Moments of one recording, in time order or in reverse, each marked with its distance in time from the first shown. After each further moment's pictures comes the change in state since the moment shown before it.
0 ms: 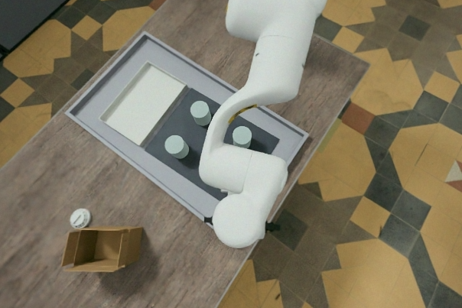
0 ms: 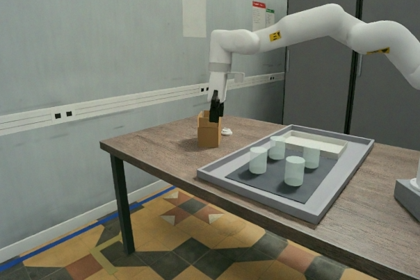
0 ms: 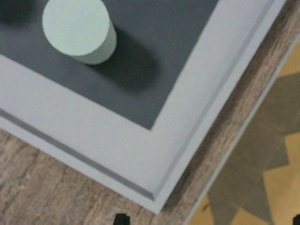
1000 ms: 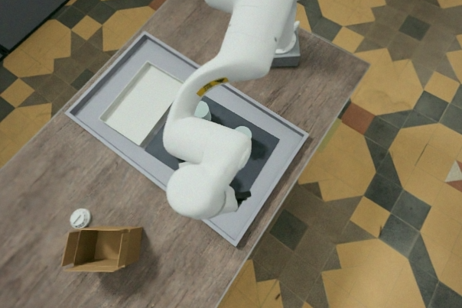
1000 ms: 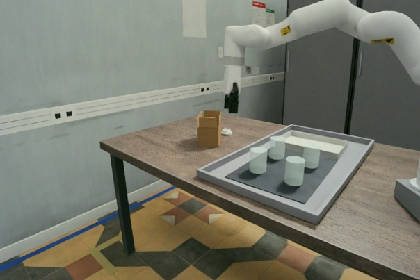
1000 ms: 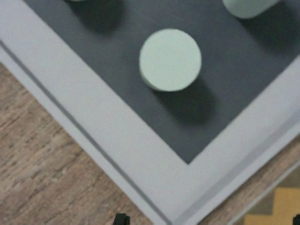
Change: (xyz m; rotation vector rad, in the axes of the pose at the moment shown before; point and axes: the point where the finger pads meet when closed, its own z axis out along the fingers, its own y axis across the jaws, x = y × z) arm 0.040 -0.064 -0.022 -0.028 0.014 -0.314
